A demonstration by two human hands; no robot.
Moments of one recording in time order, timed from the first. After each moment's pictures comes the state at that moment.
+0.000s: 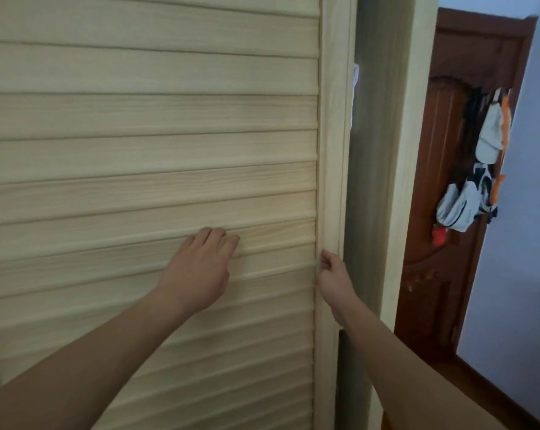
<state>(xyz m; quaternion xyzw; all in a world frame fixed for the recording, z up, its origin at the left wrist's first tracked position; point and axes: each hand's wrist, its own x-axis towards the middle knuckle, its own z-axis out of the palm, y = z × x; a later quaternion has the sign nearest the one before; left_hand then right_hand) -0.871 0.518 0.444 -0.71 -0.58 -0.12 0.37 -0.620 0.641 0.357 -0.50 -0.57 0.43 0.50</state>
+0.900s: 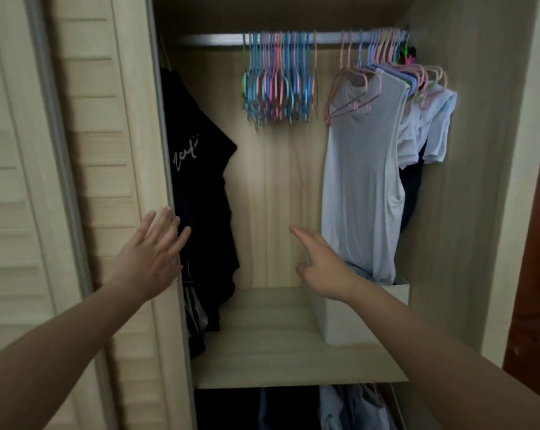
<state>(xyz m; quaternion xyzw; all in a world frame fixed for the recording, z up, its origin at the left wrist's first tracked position) -1.065 0.423 0.474 -0.48 -0.69 0.11 0.53 -0.746 0.575 0.475 -0.28 -0.88 0.19 0.33</state>
